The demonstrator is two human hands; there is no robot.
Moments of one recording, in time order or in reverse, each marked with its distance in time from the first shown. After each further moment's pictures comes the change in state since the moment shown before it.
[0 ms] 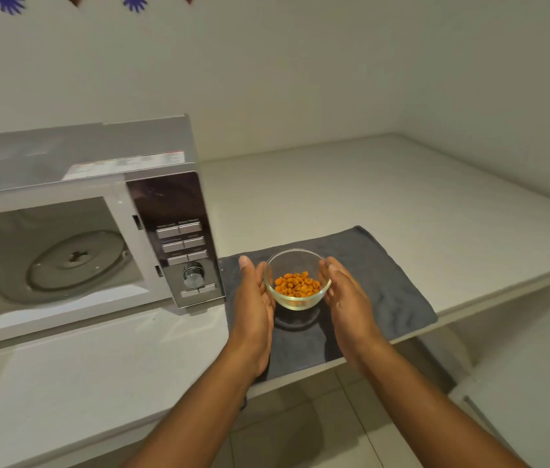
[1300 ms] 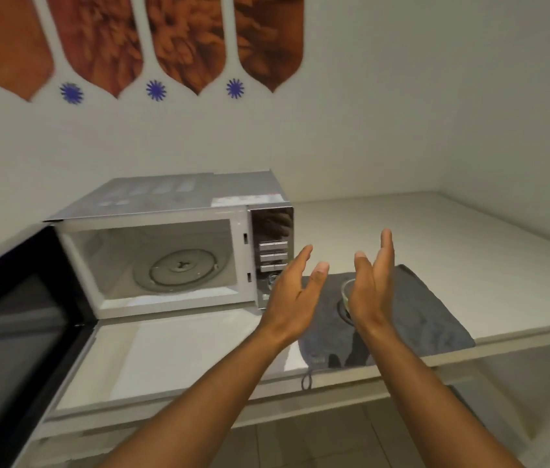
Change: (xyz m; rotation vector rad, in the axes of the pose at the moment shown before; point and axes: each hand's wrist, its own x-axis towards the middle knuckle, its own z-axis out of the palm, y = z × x) left_hand -0.080 0.085 -0.055 0.705 -0.131 0.491; right_hand -0.082 -0.065 0.086 -0.309 0.182 -0.581
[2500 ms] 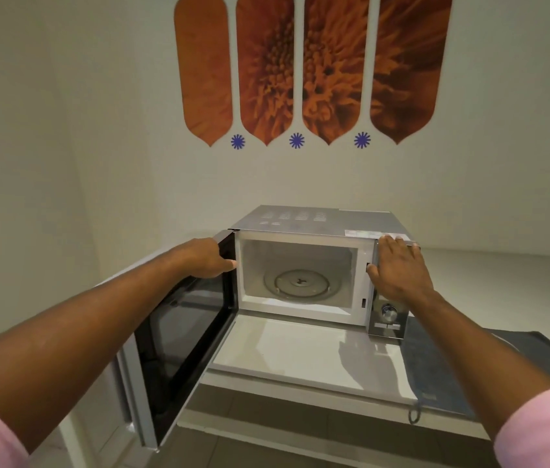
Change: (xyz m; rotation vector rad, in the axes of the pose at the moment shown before) left_hand -0.107 0.050 -0.361 1.069 0.120 -0.628; right_hand 0.030 -0.061 0.130 -1.019 -0.504 -0.621
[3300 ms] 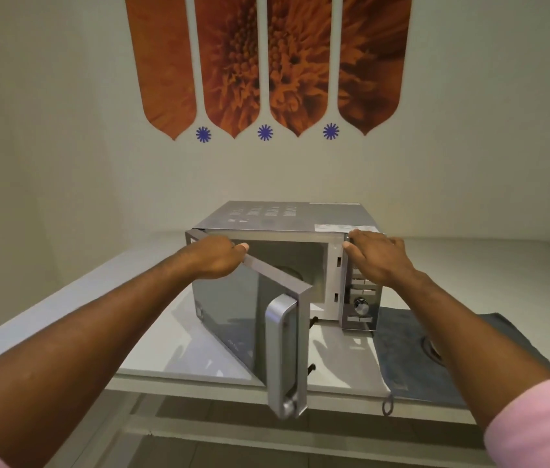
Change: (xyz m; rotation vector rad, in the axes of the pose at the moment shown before) left_hand 0.024 0.071 0.023 -0.200 0.028 0.254; right_hand 0.014 0.020 -0.018 0.140 -0.029 -0.036
